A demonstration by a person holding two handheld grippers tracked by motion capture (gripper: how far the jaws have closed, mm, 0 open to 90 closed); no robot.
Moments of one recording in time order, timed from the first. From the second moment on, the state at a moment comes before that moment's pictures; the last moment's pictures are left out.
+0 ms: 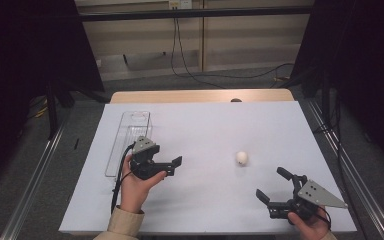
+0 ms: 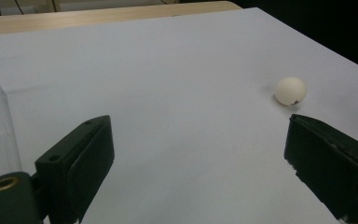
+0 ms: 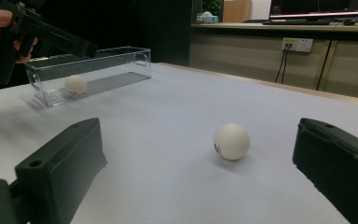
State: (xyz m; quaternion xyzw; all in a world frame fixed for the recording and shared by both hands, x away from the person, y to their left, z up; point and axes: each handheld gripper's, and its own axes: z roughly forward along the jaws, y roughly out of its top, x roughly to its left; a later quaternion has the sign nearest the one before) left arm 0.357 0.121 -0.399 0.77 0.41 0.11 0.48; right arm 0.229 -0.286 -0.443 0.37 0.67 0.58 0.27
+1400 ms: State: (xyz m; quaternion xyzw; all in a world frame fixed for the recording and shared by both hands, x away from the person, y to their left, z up) left arm 0.353 0.080 -0.411 0.79 0.37 0.09 0.48; right arm 0.226 -0.290 -0.442 0.37 0.67 0.58 0.28
